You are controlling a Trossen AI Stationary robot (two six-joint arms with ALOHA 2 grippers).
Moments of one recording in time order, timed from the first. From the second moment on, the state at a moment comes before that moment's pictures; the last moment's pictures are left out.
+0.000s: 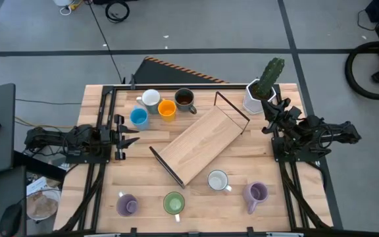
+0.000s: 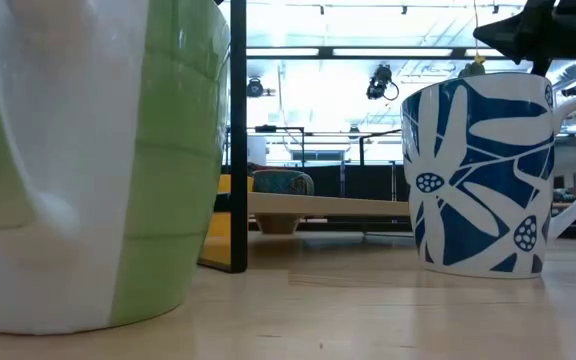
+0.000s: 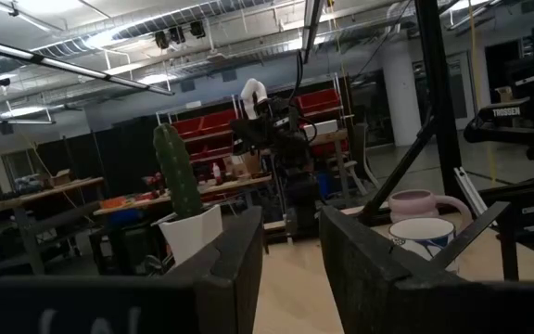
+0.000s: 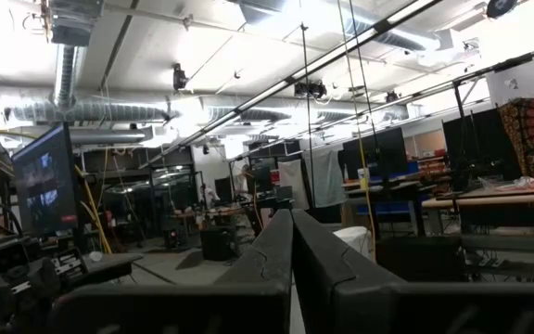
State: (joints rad) left arm -0.10 0.07 0.01 0.34 -0.16 0.24; right arm 0.09 0.06 0.08 0.58 0.69 -0.24
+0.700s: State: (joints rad) left arm -0.10 0.07 0.01 0.55 -0.16 -0.09; right arm 0.09 0.06 0.08 0.58 0.69 -0.18
